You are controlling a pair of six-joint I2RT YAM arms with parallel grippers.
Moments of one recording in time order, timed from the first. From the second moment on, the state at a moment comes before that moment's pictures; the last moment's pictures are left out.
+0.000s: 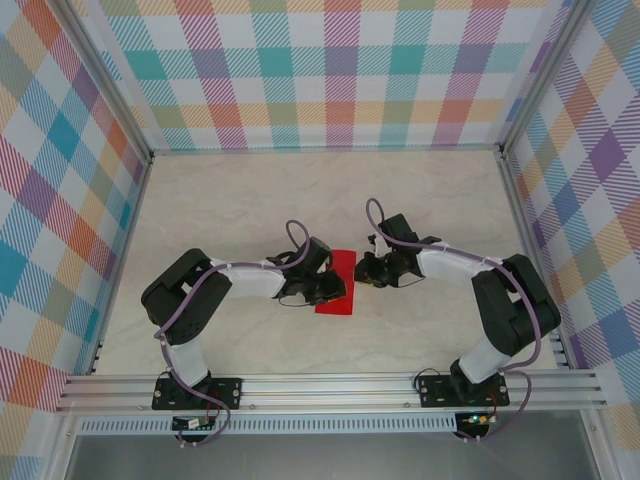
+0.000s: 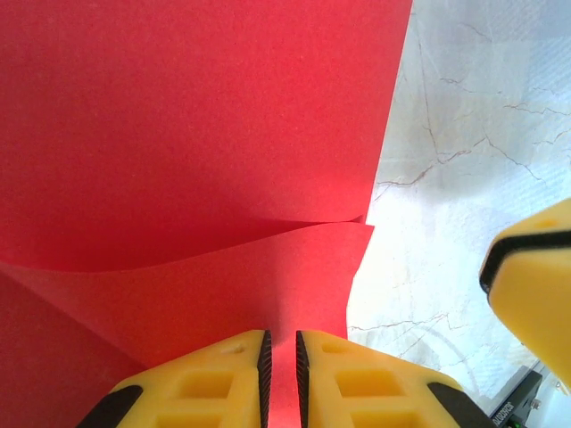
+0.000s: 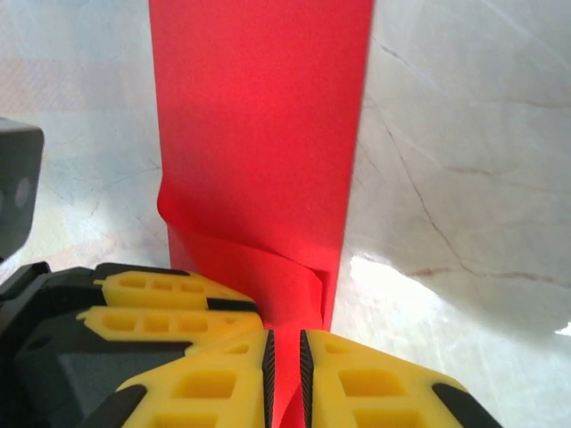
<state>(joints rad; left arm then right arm) -0.79 1.80 0.90 -0.05 0.34 -1.00 0.50 1.60 0.83 -0.36 -0.50 0.64</state>
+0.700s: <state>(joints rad) -0.79 1.80 0.89 -0.03 0.34 -1.00 0.53 1.72 0.86 -0.32 -0.55 0.67</state>
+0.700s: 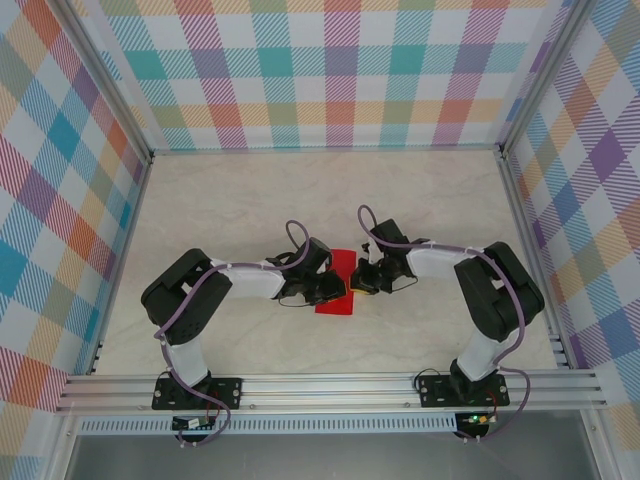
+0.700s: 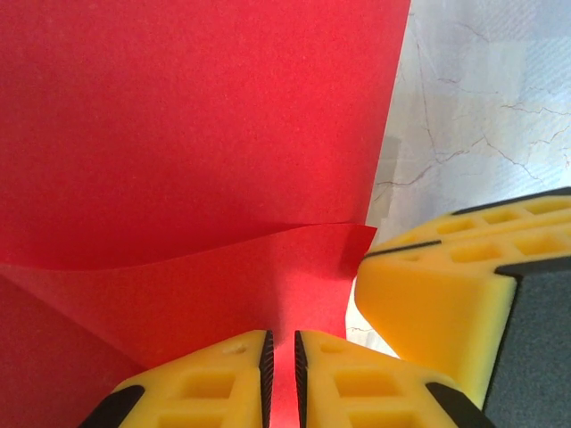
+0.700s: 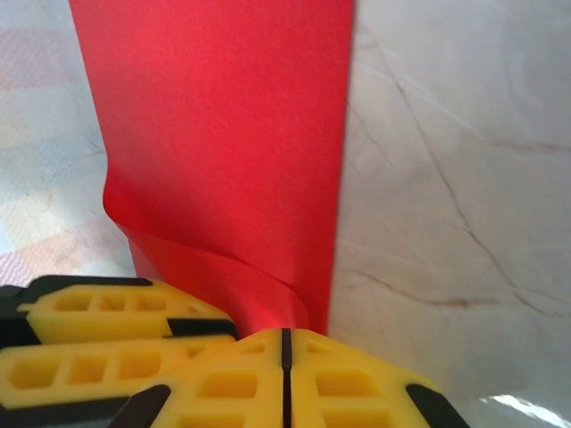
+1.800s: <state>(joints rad) -0.77 1.78 0.91 -0.13 0.22 -0.91 0.53 1.79 0.92 -0.36 -0.53 0.65</state>
